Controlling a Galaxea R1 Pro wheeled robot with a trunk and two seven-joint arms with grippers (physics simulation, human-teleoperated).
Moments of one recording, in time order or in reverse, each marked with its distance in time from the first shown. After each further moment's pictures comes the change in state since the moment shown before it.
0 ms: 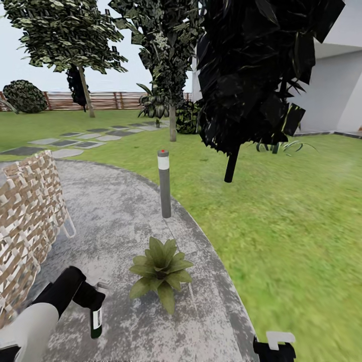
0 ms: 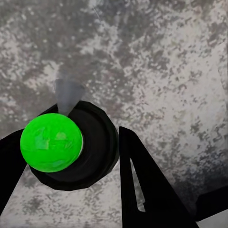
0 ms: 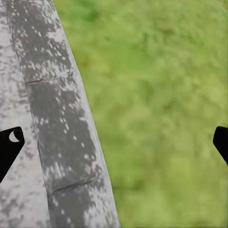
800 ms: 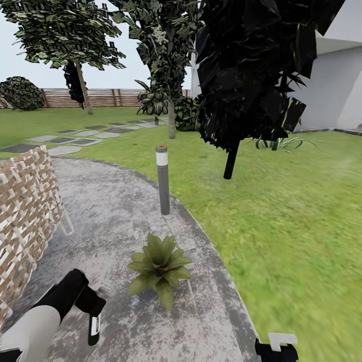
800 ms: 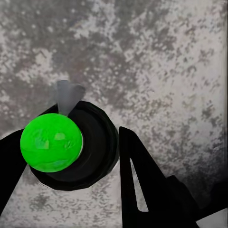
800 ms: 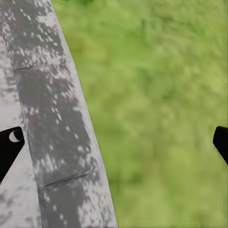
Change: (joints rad) left arm 0.013 -0.004 -0.067 0.012 -0.017 -0.005 -0.002; right arm 0.001 -0.008 0.002 0.006 -0.008 0.000 -0.005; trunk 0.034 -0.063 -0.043
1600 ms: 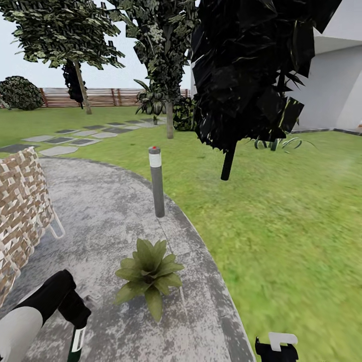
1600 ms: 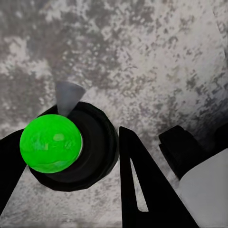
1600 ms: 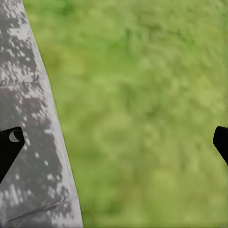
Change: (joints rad) left arm 0.002 0.115 -0.190 0.004 -0.015 -0.013 -0.240; right arm 0.000 0.000 0.000 -0.001 -0.002 0.000 -0.001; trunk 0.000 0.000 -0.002
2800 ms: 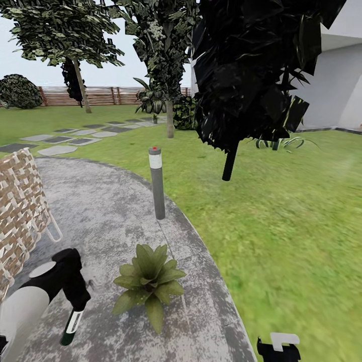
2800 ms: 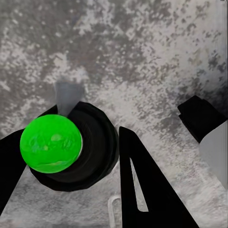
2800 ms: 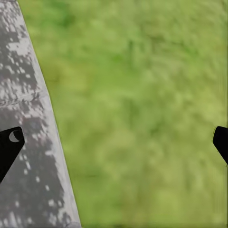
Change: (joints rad) left arm -0.092 0.003 -0.102 -0.099 -0.262 0.007 -0.265; right arm 0.000 -0.010 0.000 0.001 0.001 0.000 0.000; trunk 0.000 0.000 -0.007
